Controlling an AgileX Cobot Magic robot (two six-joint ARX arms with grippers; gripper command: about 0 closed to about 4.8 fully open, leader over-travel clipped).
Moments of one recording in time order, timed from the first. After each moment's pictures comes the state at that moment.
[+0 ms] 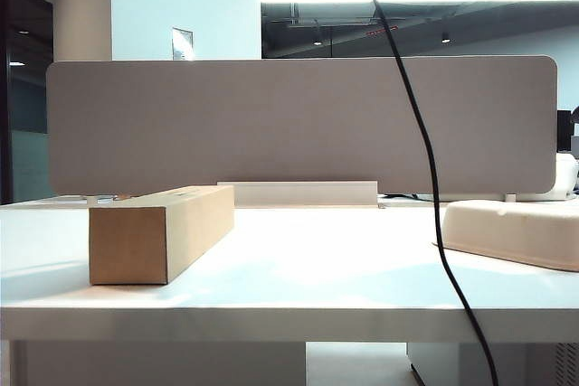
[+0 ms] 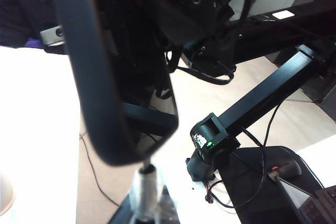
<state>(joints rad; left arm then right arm) -0.63 1.70 1.61 -0.48 1.25 0.28 0.10 0.95 0.62 0.89 -0.80 1.04</state>
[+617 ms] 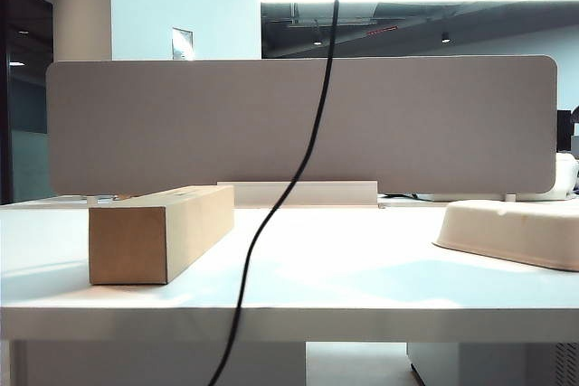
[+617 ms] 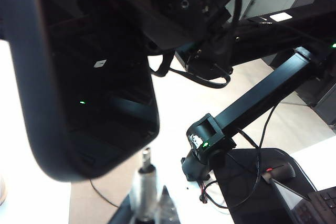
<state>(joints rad) -0.63 1.70 1.61 -0.49 1.25 0.25 0.12 0.97 0.62 0.88 -0.76 1.02</state>
